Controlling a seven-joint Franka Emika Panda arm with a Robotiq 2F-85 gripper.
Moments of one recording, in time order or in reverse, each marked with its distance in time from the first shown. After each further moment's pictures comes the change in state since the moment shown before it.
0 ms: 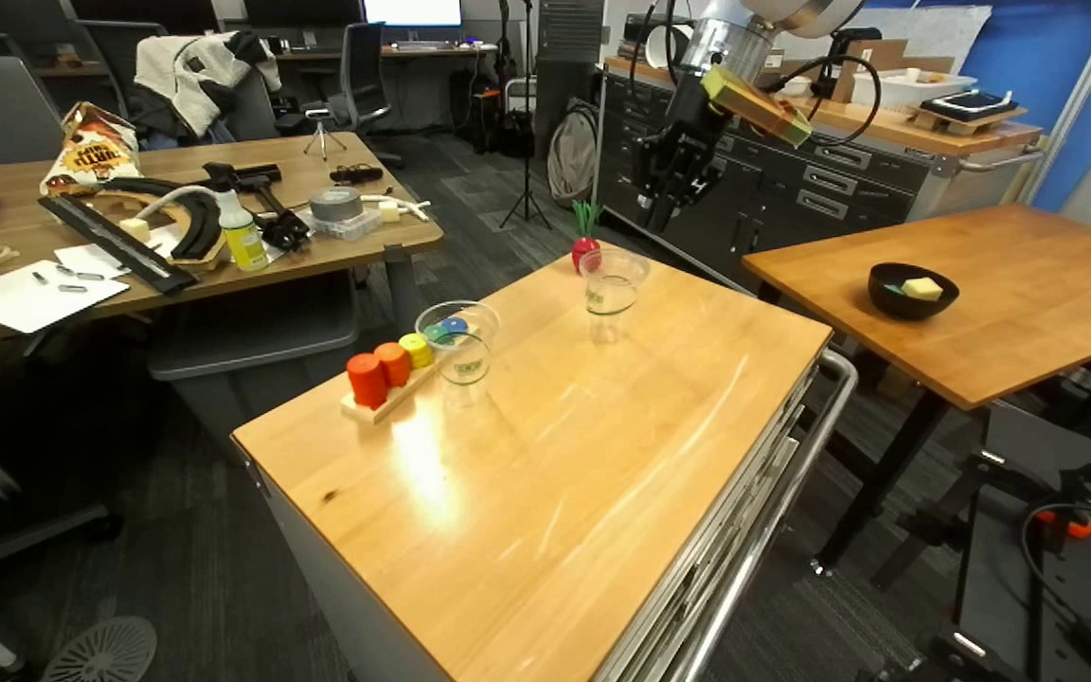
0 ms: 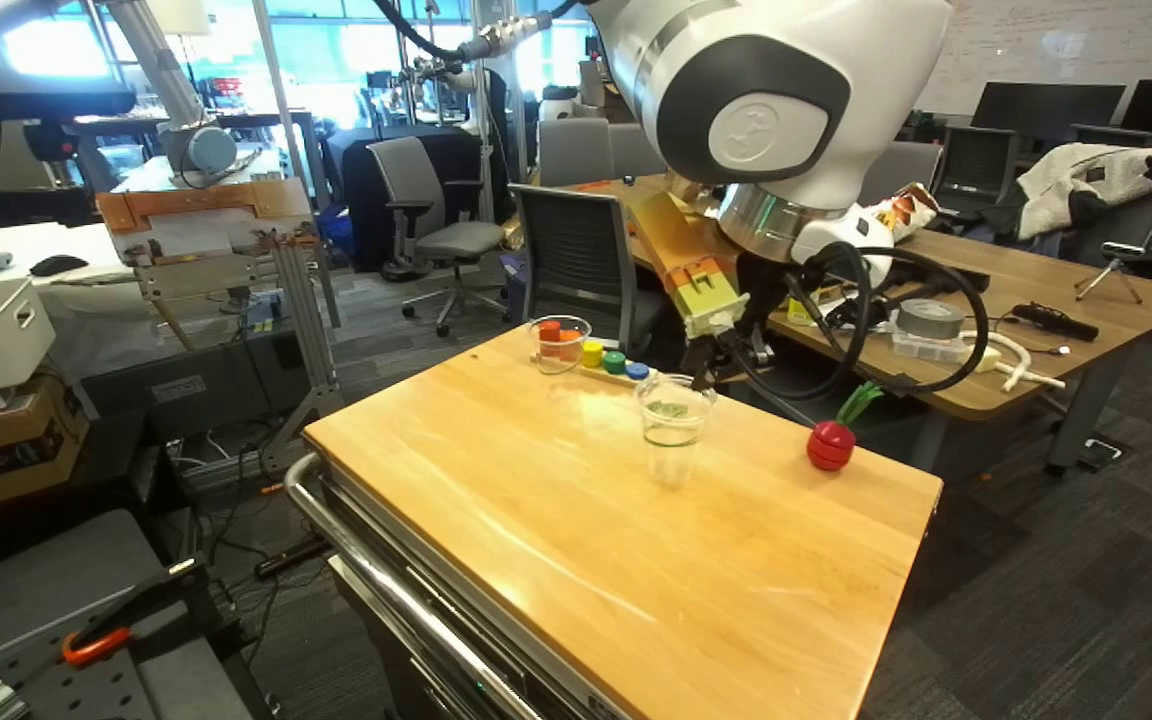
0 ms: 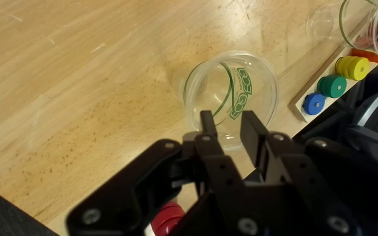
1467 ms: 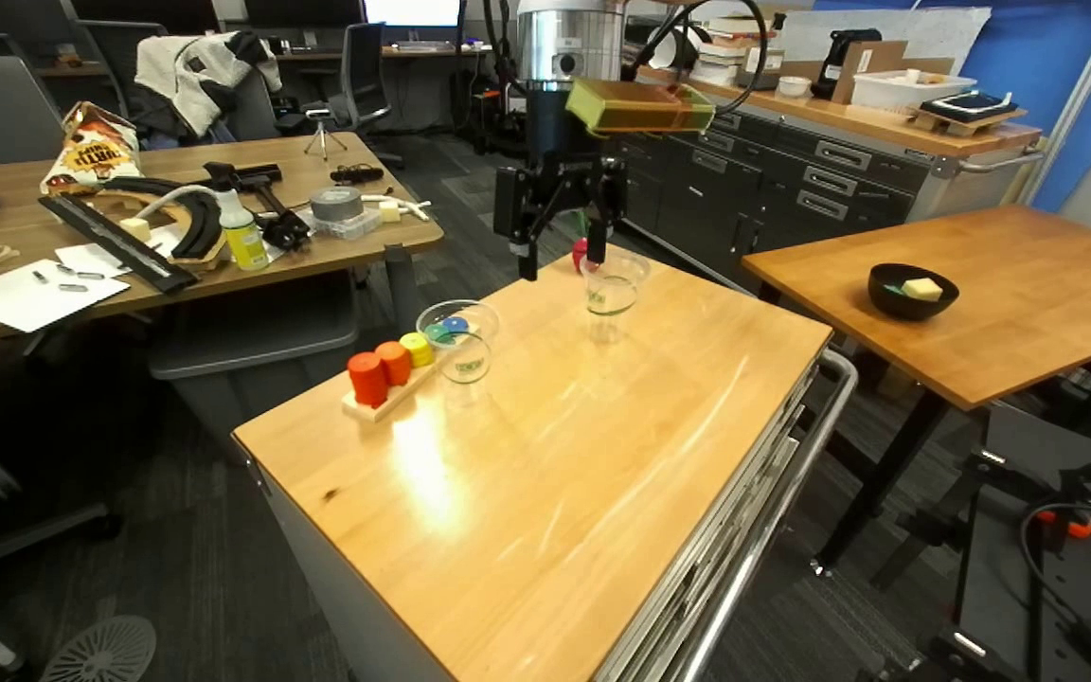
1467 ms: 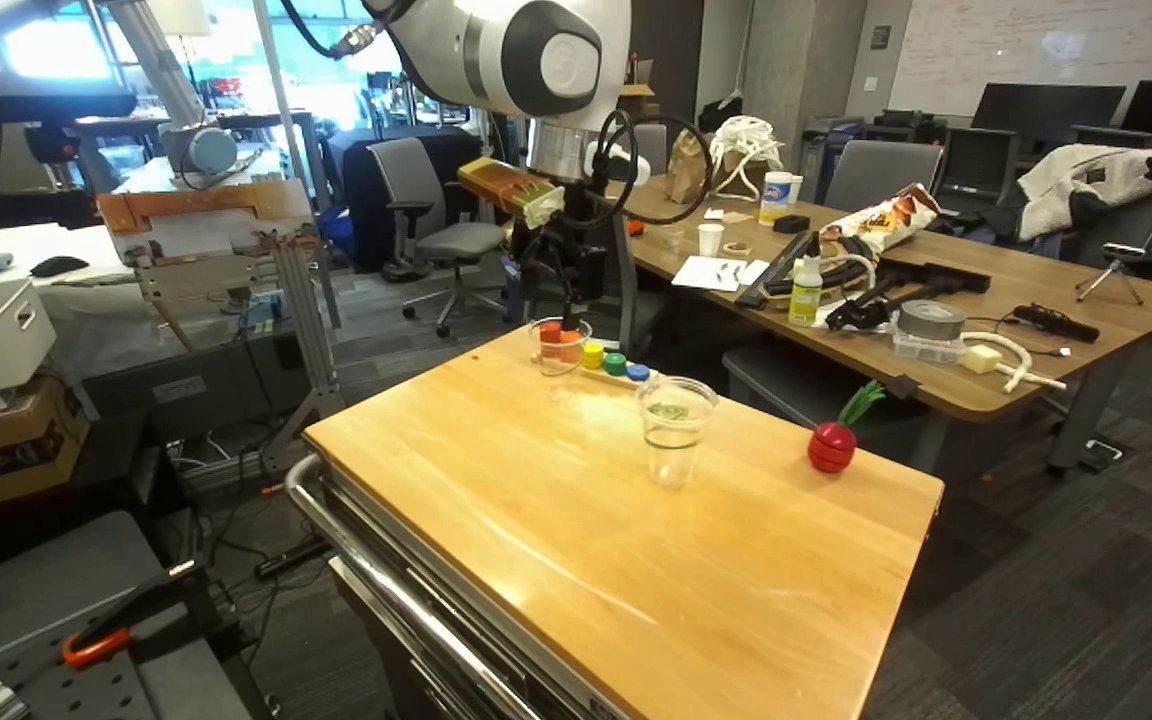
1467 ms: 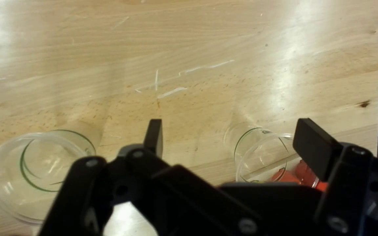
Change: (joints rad) arm 0.314 -0.012 0.077 0.049 -0.379 -0.118 0.273
